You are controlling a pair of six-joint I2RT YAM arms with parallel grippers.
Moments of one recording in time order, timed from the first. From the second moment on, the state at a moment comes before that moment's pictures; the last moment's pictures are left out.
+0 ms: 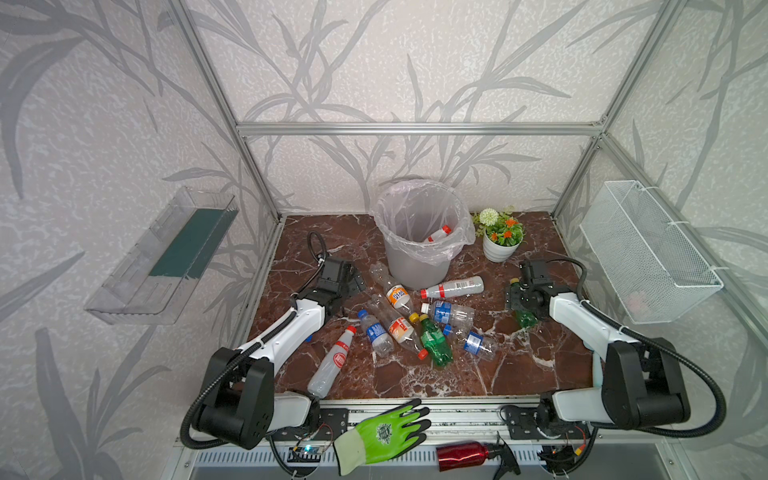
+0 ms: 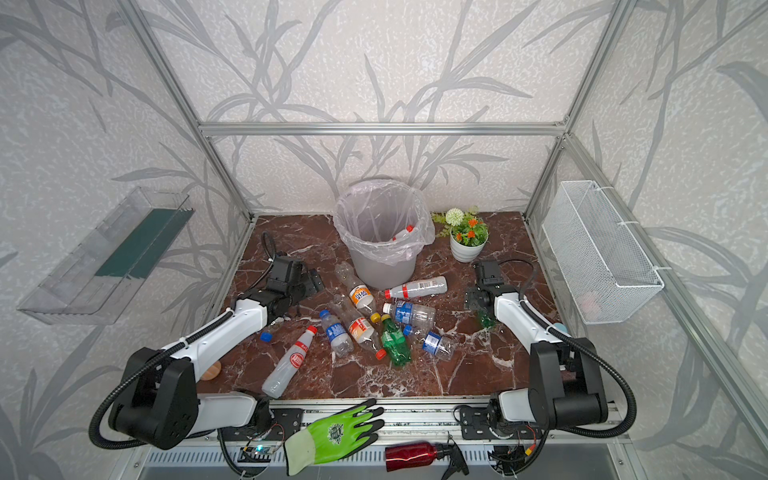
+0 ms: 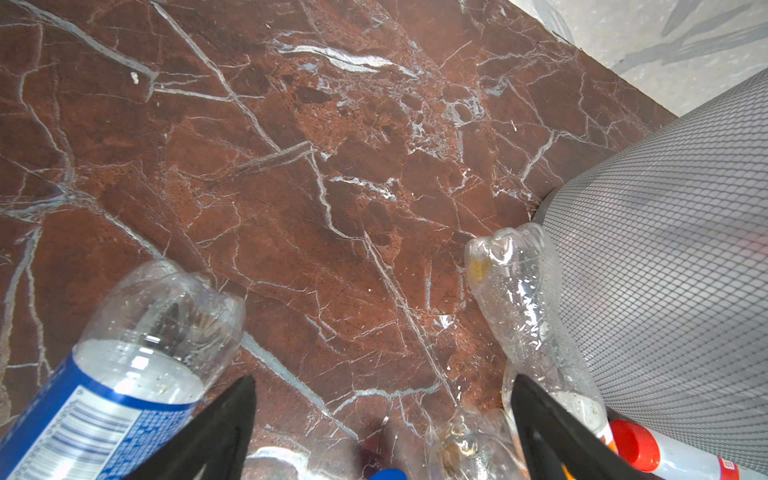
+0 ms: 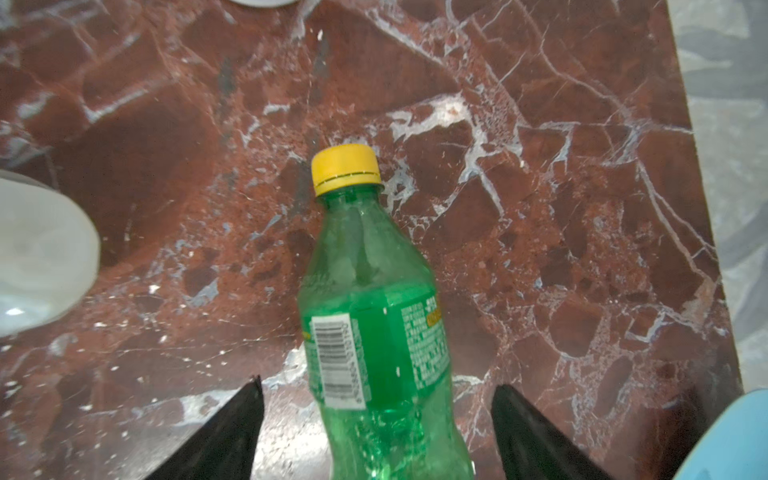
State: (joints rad) left arm -0.28 1.32 0.78 -0.29 -0.22 -0.67; right arm 0.10 1.44 0.80 -0.49 0.24 0.16
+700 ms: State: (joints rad) left arm -0.28 1.29 0.78 -0.29 -0.25 -0.67; right arm 0.08 1.52 0.93 -0.56 0.15 0.08
